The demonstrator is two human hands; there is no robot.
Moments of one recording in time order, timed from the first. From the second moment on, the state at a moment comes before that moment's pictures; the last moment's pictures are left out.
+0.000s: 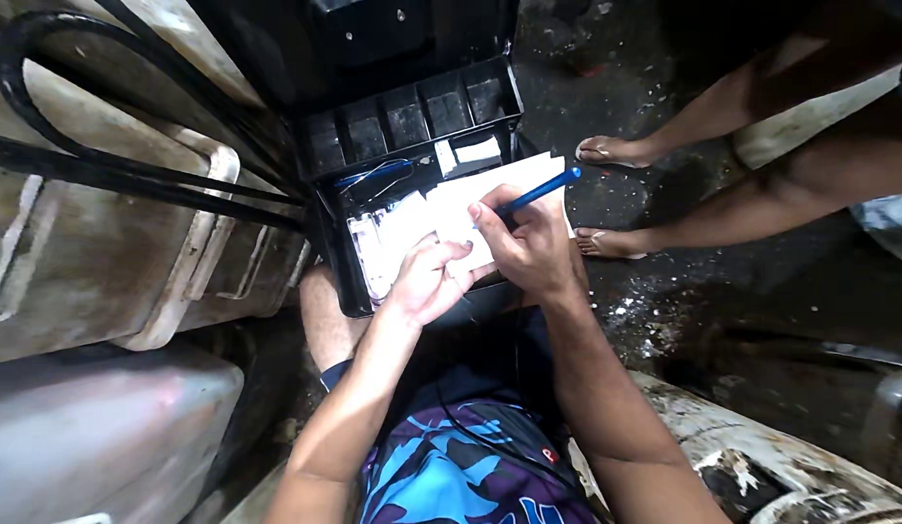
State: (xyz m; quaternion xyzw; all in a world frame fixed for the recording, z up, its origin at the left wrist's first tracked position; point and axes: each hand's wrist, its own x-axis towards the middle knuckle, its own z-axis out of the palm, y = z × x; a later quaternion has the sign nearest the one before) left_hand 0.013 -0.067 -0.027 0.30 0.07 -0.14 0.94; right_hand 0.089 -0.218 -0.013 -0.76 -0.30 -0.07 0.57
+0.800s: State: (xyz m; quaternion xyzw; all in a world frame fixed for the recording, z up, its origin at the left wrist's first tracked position) left_hand 0.020 -0.072 -0.024 0.30 0.17 -0.11 0.93; right_hand 0.081 -0.216 -0.008 -0.79 -0.23 -0.04 0.57
